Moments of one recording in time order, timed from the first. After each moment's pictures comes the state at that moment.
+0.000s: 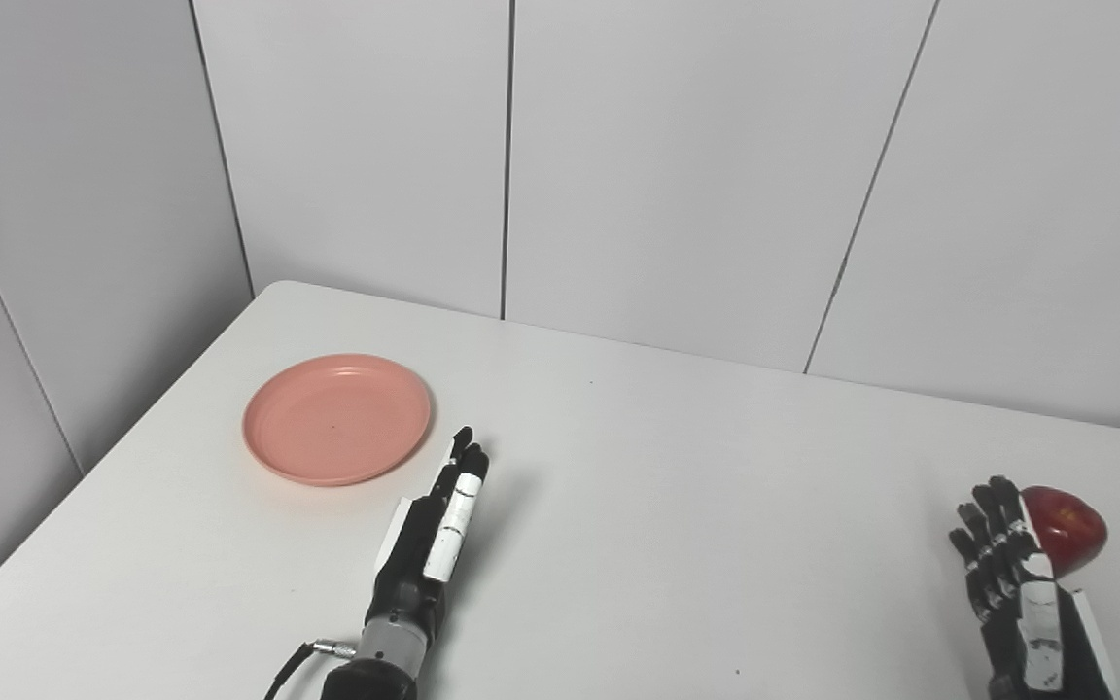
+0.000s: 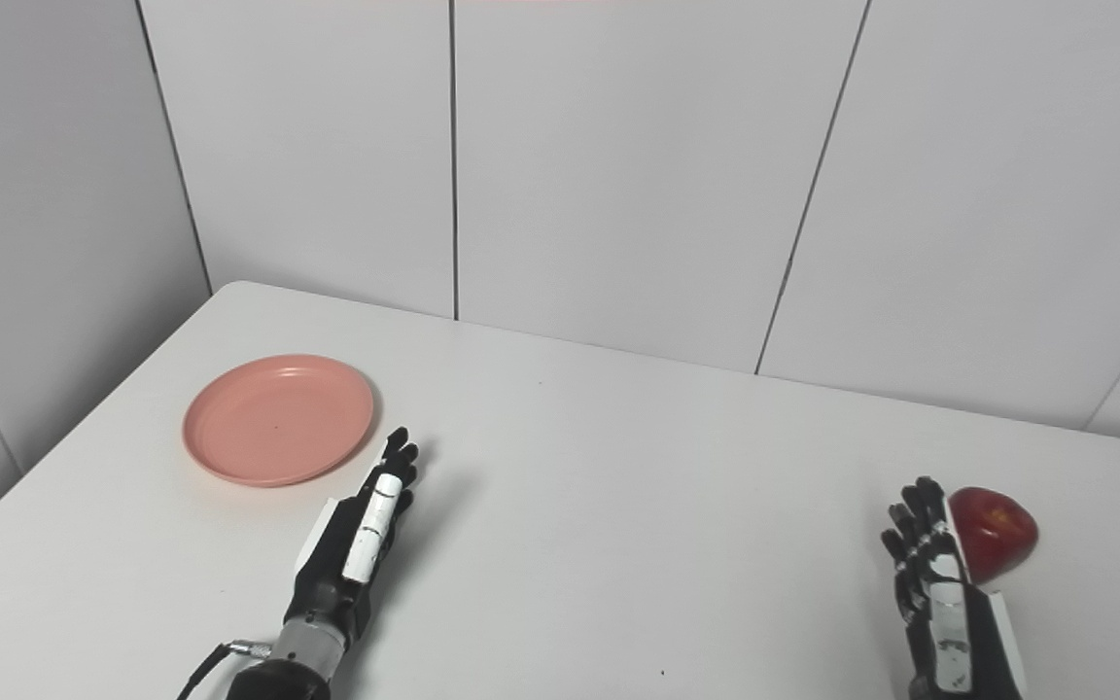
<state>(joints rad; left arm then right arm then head) 0.04 -0.05 -0.04 -0.16 0.03 0.22 0.05 -0.05 -0.20 -0.12 0.09 0.27 -0.17 0.22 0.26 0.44</state>
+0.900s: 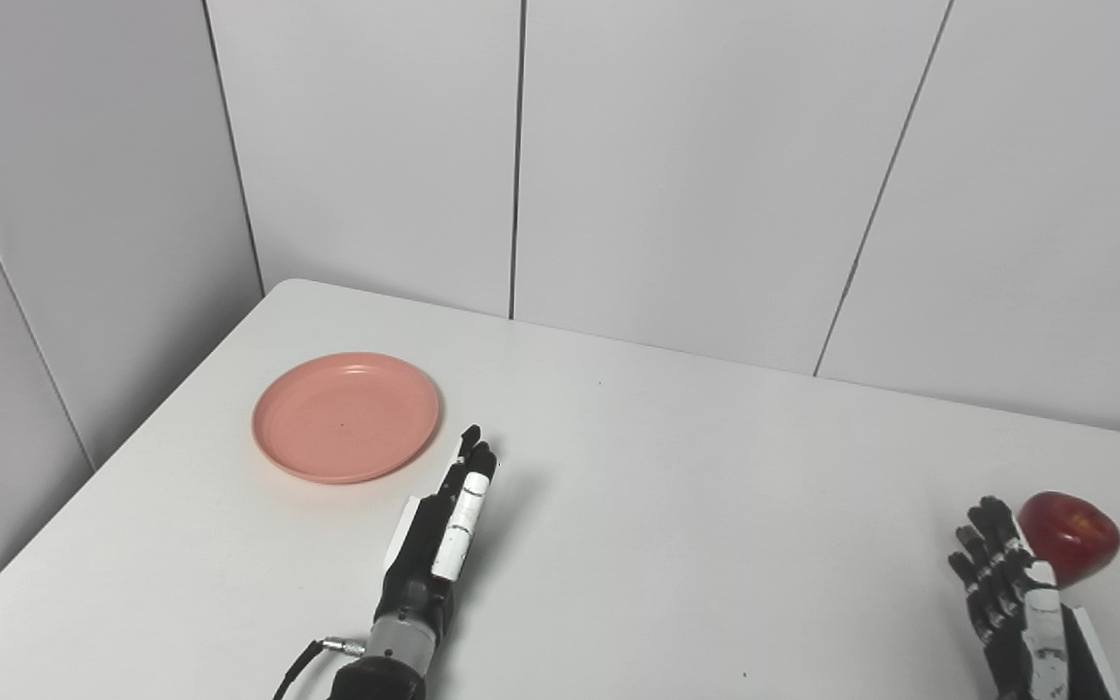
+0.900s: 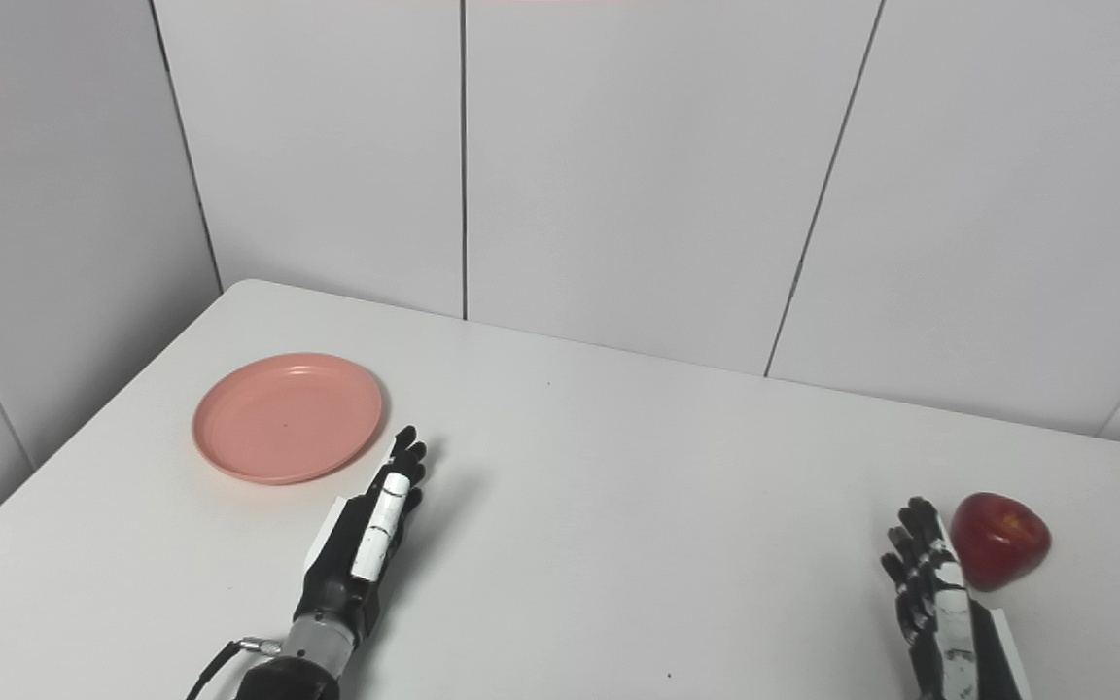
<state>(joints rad) 0.03 -0.05 -0.04 -0.16 0.03 0.22 0.06 -0.05 -0.21 -0.12 0.07 0.28 -0.06 0.22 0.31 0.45</state>
